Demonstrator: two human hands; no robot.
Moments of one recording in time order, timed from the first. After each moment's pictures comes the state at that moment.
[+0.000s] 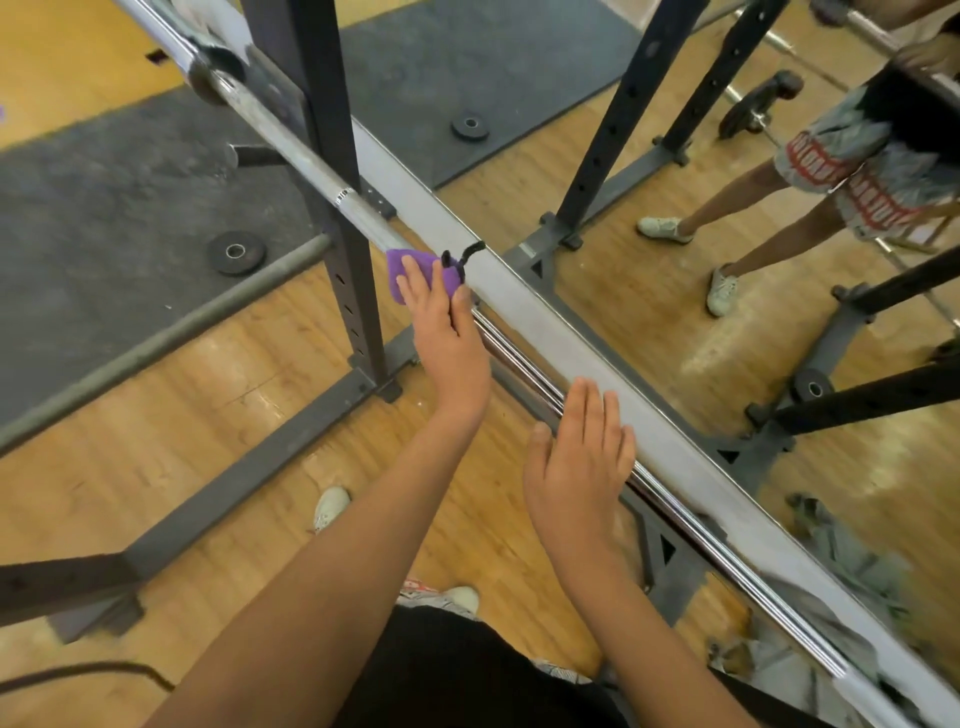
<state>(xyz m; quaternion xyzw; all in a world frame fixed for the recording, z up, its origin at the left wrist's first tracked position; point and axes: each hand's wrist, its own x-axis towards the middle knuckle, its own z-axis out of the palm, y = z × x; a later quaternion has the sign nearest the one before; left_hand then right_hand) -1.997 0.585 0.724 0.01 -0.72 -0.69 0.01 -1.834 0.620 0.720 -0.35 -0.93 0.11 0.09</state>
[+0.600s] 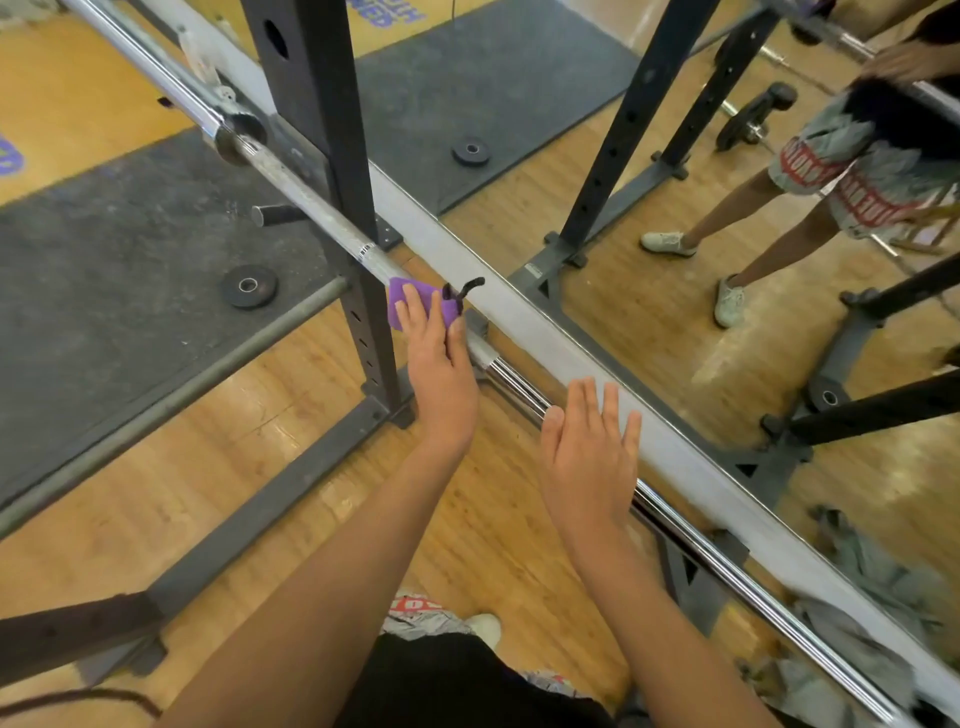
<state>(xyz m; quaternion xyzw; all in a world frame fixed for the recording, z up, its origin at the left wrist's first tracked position) -2.035 0.560 0.716 -0.05 -0.76 -0.64 -0.01 -1.895 0.632 0.726 -0.36 -0.93 0.05 0.05</state>
